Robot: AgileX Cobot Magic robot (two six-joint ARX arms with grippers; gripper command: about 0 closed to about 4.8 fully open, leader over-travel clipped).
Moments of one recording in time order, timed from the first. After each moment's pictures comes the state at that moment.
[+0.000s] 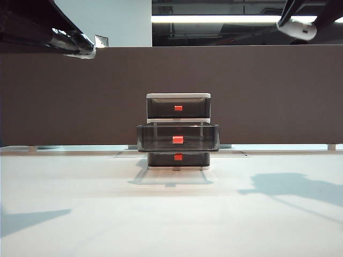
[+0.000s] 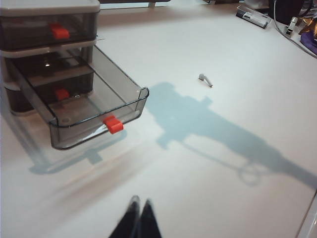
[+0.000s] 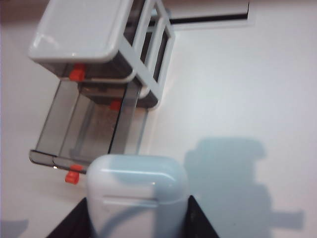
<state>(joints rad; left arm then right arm) -0.77 0.63 0.38 0.00 0.09 -0.22 0.27 1.08 1.11 -0.70 -0.14 0.27</state>
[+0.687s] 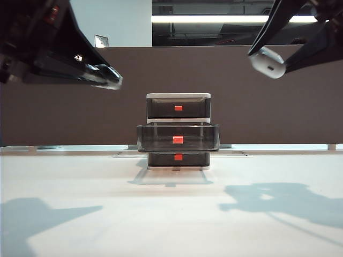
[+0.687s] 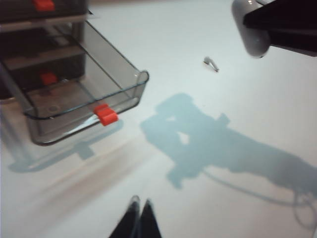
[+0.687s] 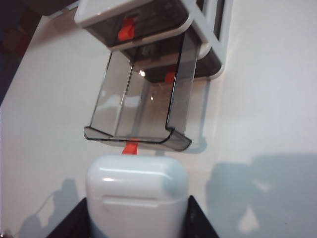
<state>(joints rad) -0.79 0.86 0.38 0.17 0.09 -0.22 0.51 0.91 0.68 -0.27 -0.08 0.60</state>
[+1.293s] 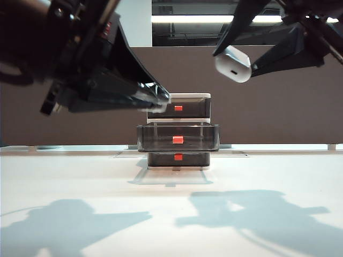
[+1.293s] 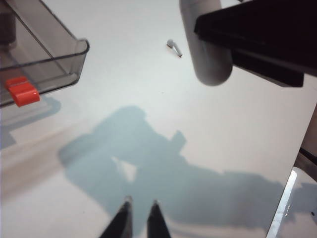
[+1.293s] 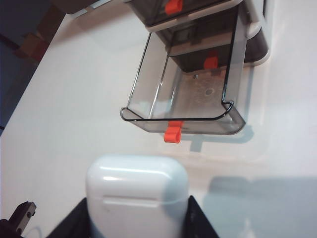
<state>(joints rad) -0.92 1.10 0.38 0.40 0.09 -0.38 0.83 0.92 0.60 -0.11 0.20 0.72</state>
